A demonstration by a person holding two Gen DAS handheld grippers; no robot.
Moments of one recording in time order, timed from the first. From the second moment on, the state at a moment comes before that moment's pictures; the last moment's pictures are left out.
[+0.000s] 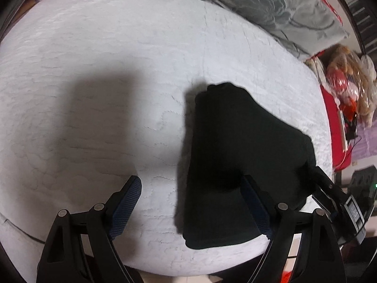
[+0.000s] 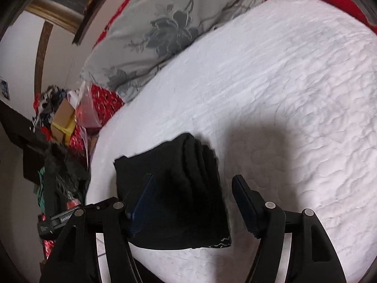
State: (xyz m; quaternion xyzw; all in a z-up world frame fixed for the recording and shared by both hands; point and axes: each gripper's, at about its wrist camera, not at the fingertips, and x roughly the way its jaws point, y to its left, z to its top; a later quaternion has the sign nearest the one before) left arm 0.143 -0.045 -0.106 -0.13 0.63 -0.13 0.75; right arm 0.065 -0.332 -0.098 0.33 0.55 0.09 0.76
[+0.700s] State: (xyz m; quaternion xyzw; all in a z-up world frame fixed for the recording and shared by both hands) left arm 0.168 -0.073 -0.126 -0.07 0.62 -0.25 0.74; right arm 0.073 -0.327 -0.127 0.38 0.55 0.17 0.73
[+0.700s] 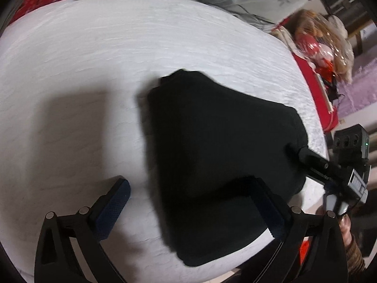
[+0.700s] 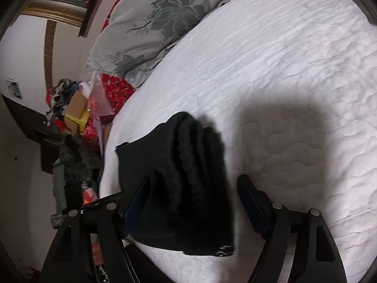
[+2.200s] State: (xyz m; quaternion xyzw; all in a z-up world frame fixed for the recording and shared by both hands) left arm 0.208 0.104 -0.095 -0.21 0.57 -0.06 0.79; right arm 0.148 -0.232 -0.110 0.34 0.55 0.14 0.75
